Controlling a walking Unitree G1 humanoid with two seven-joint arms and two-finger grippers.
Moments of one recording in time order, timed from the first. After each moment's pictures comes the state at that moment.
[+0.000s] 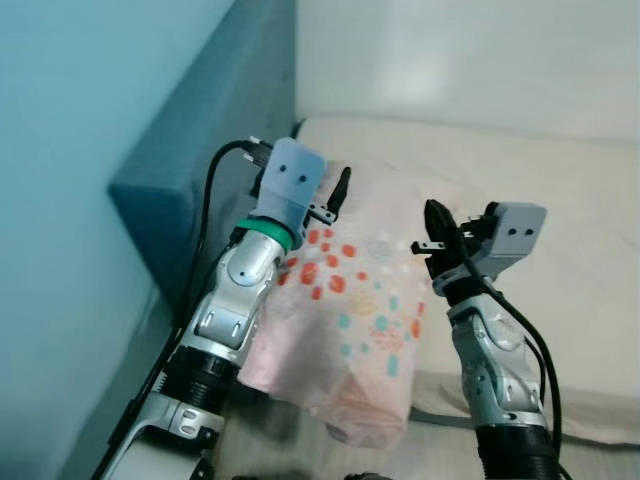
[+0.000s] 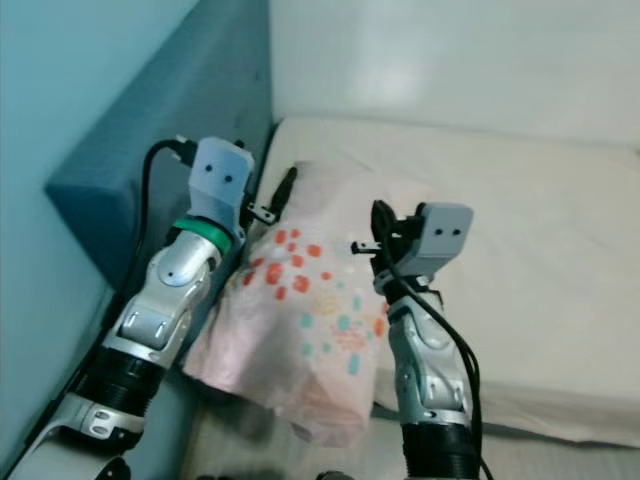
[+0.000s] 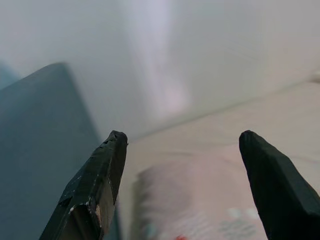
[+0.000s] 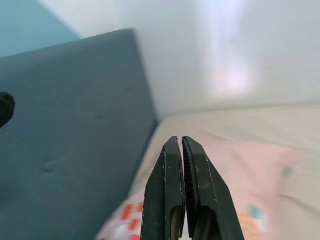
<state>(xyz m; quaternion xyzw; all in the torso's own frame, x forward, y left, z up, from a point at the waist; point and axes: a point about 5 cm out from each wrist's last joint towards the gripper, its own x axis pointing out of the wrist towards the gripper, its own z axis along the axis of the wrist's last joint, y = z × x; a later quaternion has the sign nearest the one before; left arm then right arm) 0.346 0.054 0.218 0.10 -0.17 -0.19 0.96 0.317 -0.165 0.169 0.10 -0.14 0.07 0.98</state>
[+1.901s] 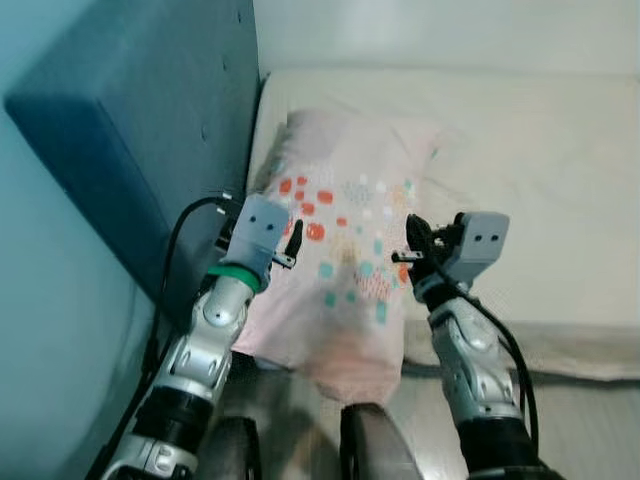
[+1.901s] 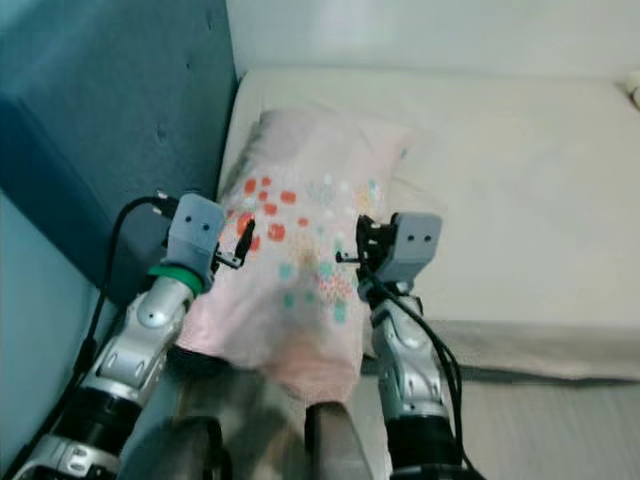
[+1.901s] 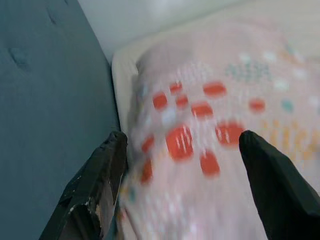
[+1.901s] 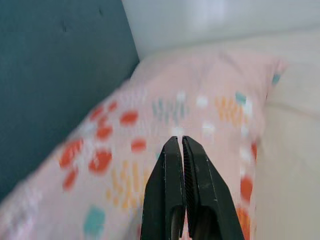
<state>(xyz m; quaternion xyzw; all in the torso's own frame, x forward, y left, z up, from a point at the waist) 0.337 0.098 0.152 0.14 -0.06 -0.11 0.98 0.328 -0.147 0.141 0.09 -0.09 0.07 0.99</state>
